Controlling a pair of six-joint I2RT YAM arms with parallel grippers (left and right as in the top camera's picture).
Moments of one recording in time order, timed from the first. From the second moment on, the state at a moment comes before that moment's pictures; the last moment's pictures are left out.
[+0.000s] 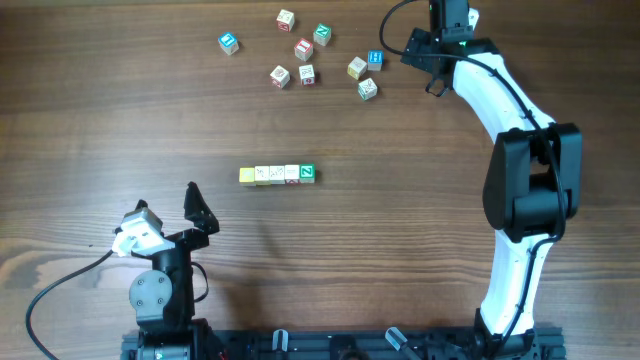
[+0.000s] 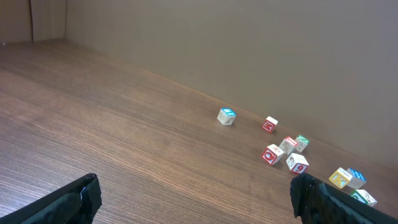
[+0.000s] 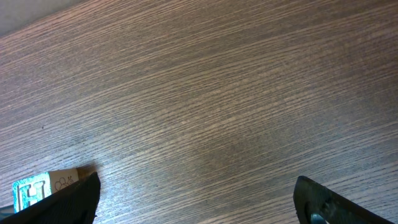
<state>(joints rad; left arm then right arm) 0.08 0.02 0.01 -0.06 -0.11 -0.35 0.15 2.22 1.76 -0.49 0.22 0.46</state>
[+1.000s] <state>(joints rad) 0.08 0.02 0.01 -0.06 -0.11 -0.35 0.56 1.78 1.76 -0.49 0.22 0.46</state>
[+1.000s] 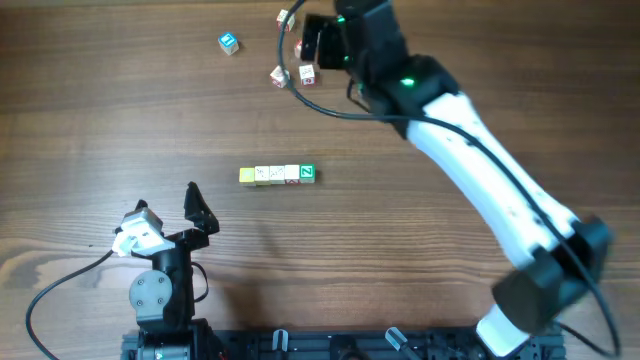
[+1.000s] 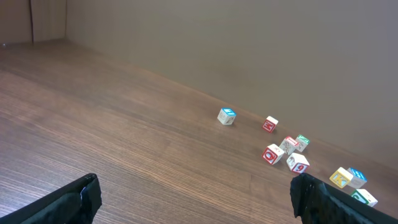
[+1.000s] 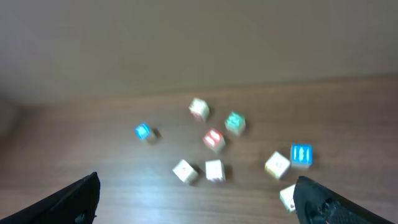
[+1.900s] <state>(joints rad) 0.08 0.02 0.01 -0.06 -0.11 -0.35 0.56 1.40 1.75 -1.16 0.22 0.46</state>
